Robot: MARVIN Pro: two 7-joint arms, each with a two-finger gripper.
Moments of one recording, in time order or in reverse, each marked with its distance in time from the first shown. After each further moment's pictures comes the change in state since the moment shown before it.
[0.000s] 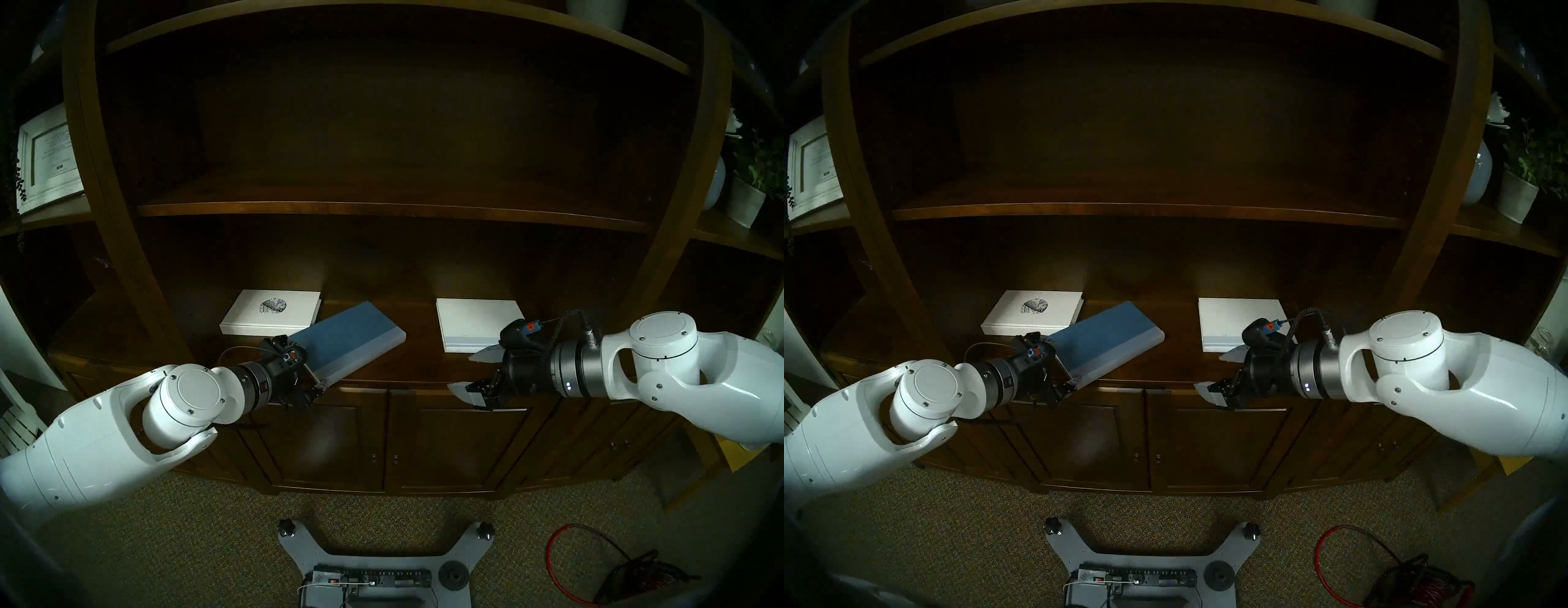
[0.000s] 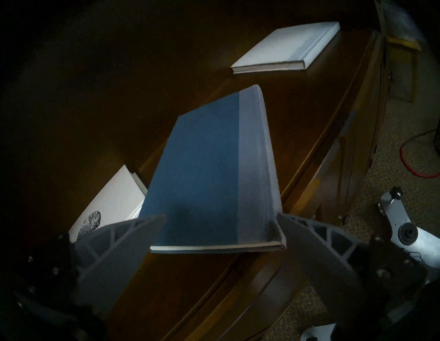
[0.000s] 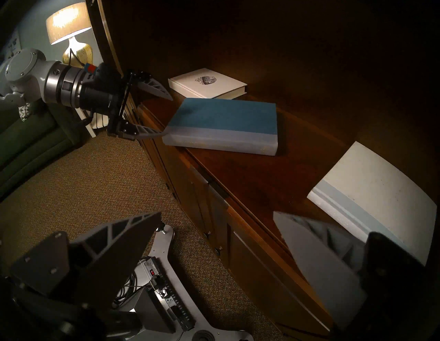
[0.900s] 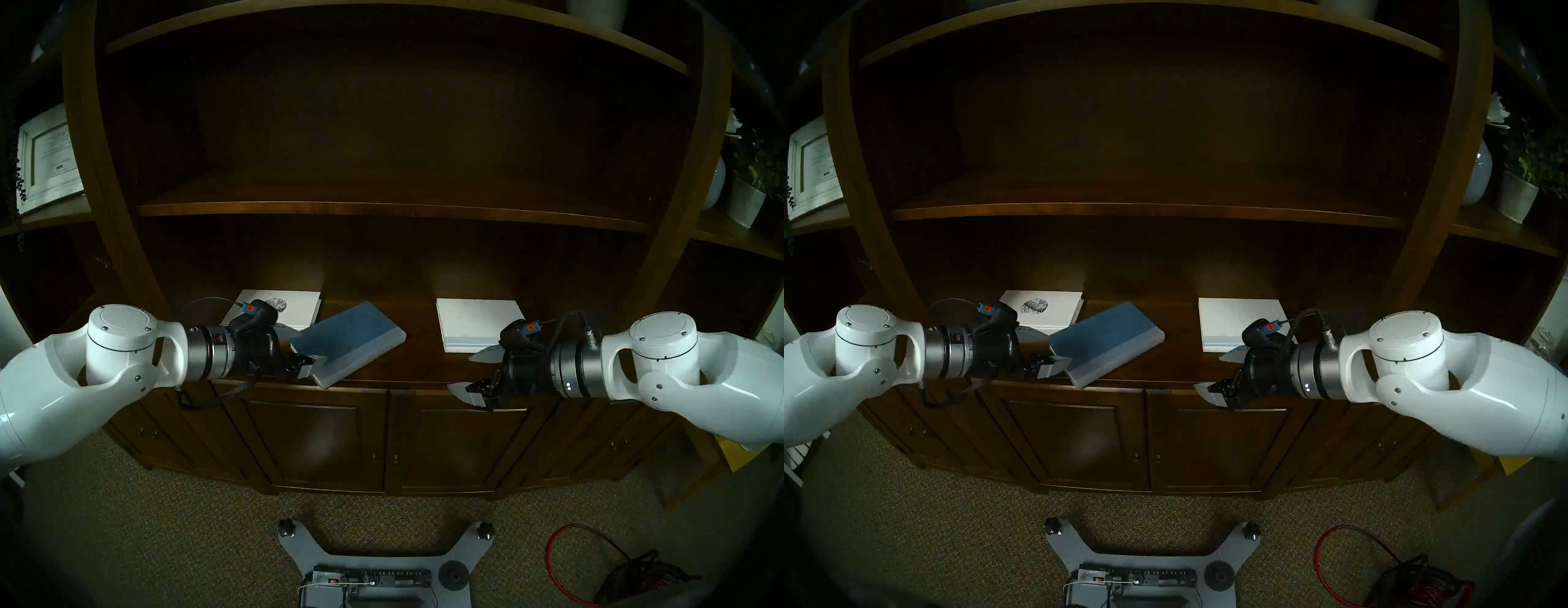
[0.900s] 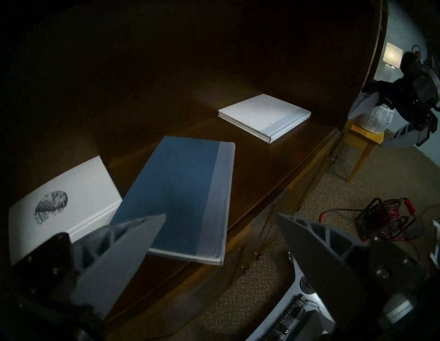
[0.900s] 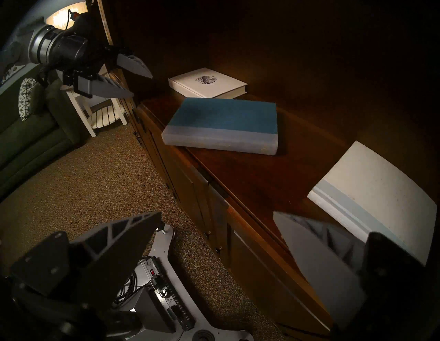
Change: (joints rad) left arm 0.217 0.234 -0.376 0.002 -0.656 0.013 -0.227; right arm 0.000 0.000 -0.001 0.000 0.000 0.000 0.000
